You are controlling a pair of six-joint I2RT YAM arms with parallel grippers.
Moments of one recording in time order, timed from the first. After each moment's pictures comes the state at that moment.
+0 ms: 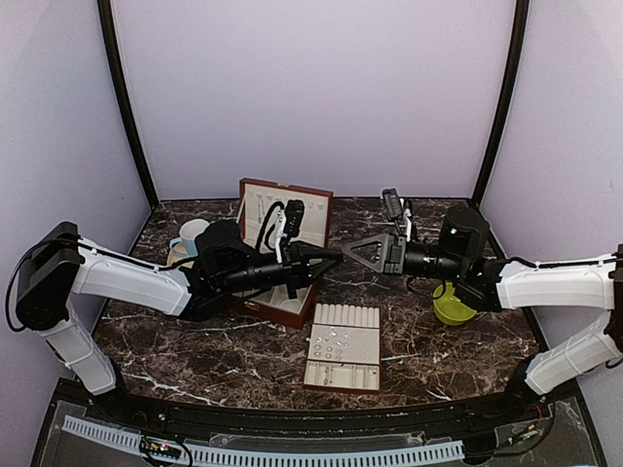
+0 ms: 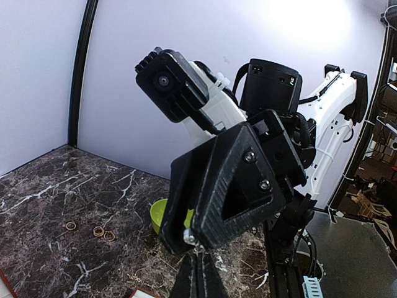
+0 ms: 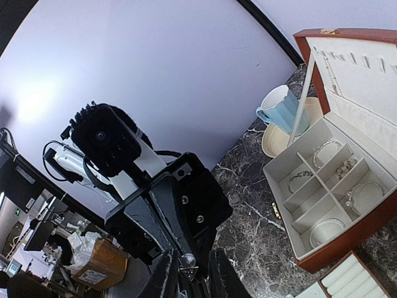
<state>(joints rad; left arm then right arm) -0.94 1.64 0.84 0.87 0.43 -0.27 0.78 1.31 0.67 0.62 -0.58 0.80</state>
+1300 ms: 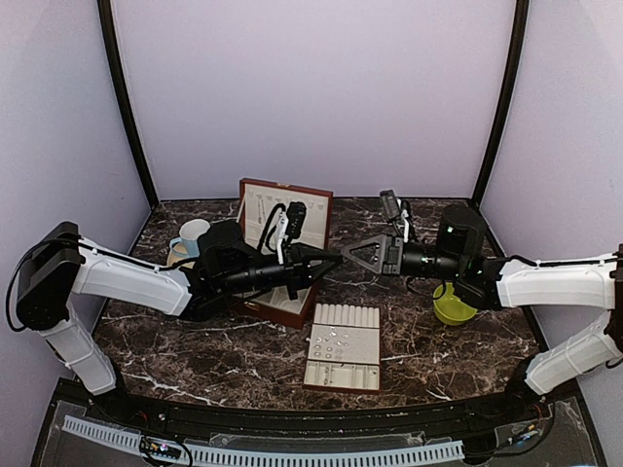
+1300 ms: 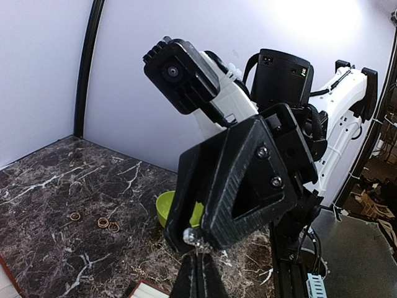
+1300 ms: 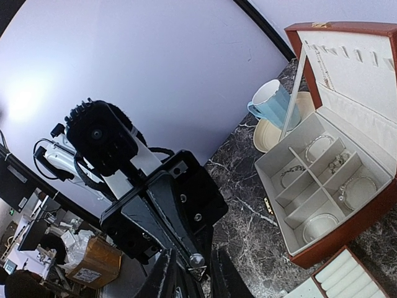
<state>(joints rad) -0.94 1.64 0.84 0.84 0.40 -0.27 0.78 1.31 0.69 0.56 -0.57 0.77</state>
